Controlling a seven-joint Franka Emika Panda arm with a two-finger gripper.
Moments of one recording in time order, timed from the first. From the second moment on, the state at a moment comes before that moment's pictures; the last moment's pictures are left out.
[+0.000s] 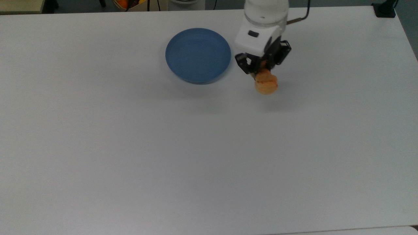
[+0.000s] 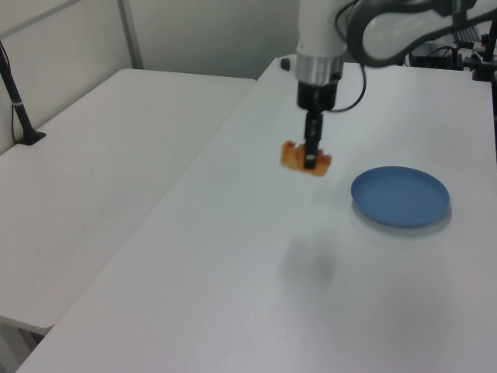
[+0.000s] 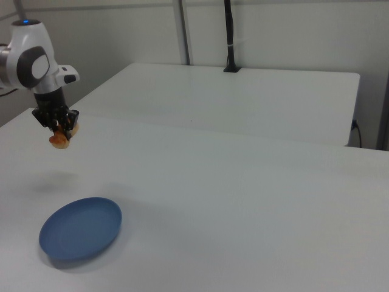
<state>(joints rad) 0.33 0.36 0.08 -1.51 0.06 1.97 0.05</state>
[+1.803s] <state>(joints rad) 0.51 0.65 0.07 -1.37 -0.08 2.57 0.36</state>
